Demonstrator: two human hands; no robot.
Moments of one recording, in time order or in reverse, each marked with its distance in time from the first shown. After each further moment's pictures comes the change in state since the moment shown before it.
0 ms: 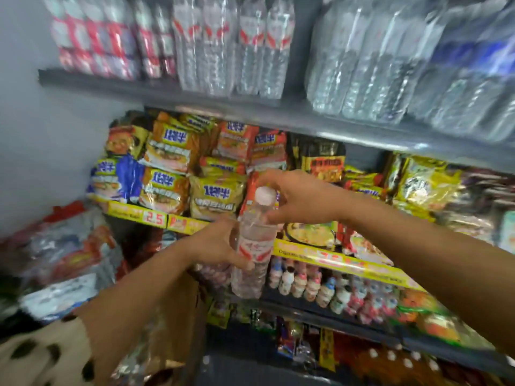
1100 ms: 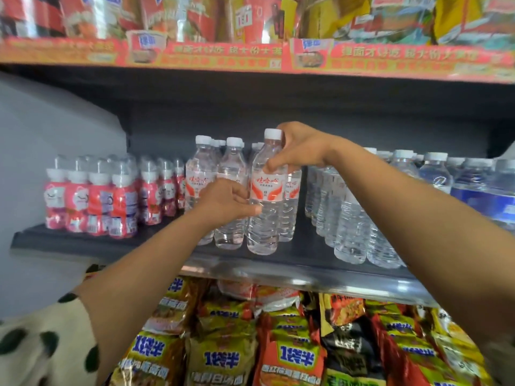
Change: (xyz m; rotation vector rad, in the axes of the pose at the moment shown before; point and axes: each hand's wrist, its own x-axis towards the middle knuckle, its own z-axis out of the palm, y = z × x) left_hand 0.133 0.144 -0.272 0.032 0.595 0.244; right_hand 0.218 0.014 -0.255 0.098 0.409 0.209
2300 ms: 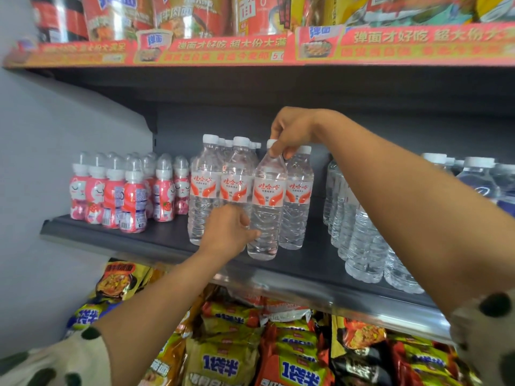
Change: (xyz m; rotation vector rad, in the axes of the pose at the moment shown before) left_hand -0.014 -0.017 0.050 0.370 0.304 -0.035; right_hand 0.065 0.008 -0.020 -0.223 -0.131 -0.039
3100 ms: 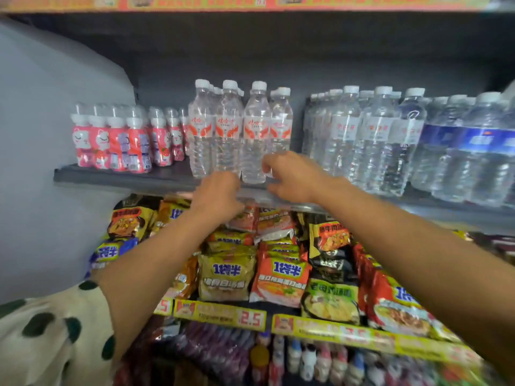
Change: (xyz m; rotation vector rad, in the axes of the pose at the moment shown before) left_hand -0.101 0.000 -0.044 0.356 -0.237 0.138; right_hand -0.189 -0.021 0.137 -0.328 0.125 -0.061
